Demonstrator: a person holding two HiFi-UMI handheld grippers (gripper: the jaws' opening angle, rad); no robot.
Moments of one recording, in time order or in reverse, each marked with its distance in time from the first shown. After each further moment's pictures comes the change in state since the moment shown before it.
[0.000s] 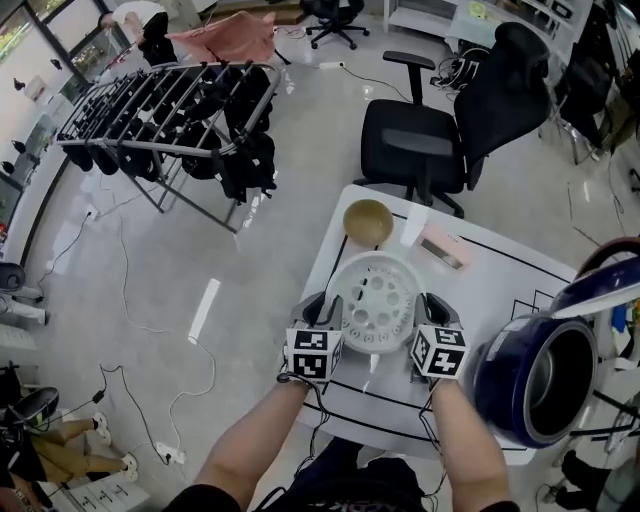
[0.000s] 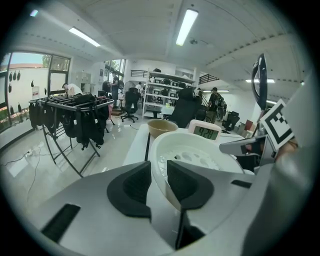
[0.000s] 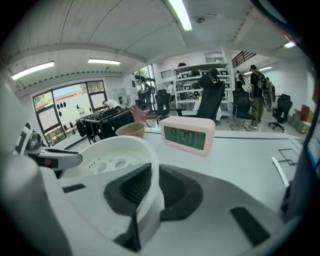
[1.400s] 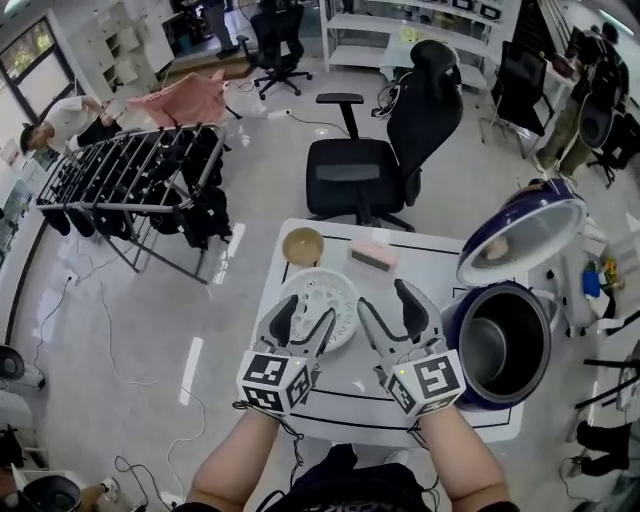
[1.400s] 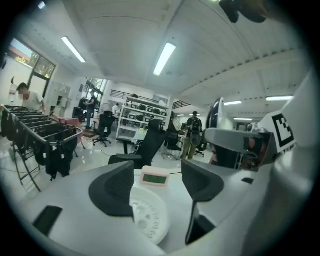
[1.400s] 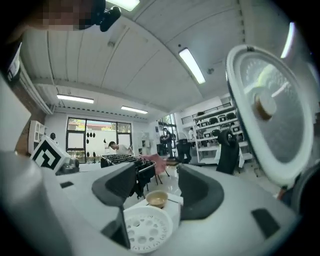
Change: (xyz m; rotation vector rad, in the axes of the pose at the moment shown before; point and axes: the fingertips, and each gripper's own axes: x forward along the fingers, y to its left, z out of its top) left arm -0.114 -0.132 0.130 0.042 -0.269 -0.263; right arm -0.205 0.049 0.151 -0.129 -0.570 0.253
